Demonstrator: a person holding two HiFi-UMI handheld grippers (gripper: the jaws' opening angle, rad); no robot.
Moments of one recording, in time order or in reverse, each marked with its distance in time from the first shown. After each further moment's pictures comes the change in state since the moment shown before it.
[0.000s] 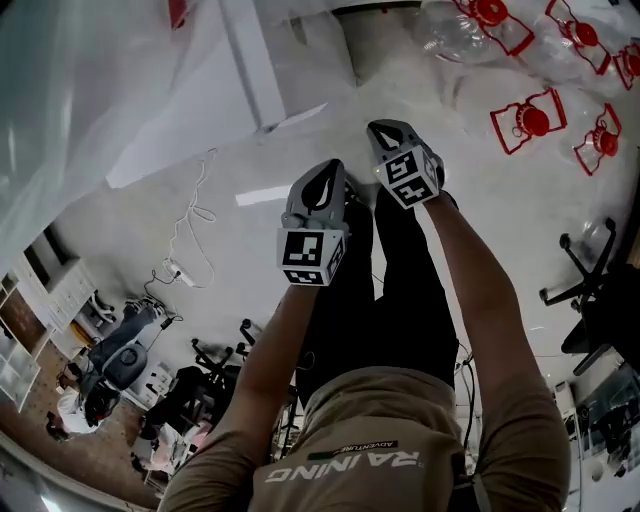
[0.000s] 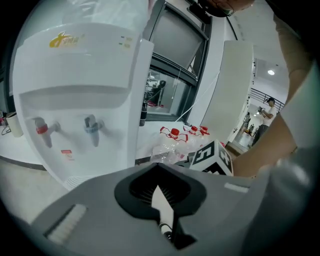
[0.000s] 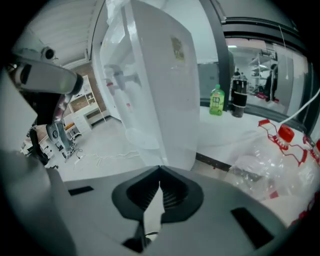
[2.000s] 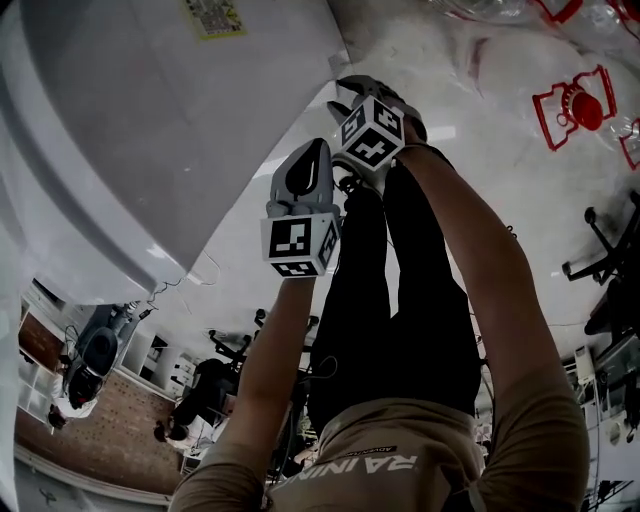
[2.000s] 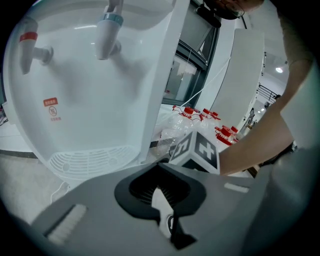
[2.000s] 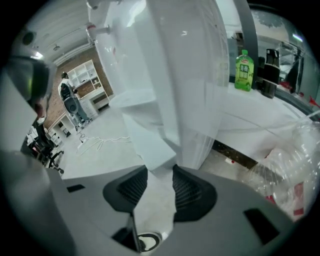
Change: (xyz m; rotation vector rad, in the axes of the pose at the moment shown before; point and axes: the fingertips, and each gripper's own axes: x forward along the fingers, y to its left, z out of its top) left arm 0.069 0.064 -0.084 -0.019 0.120 0.011; right arm 0.144 0.010 -0.036 -0.081 0.160 0.104
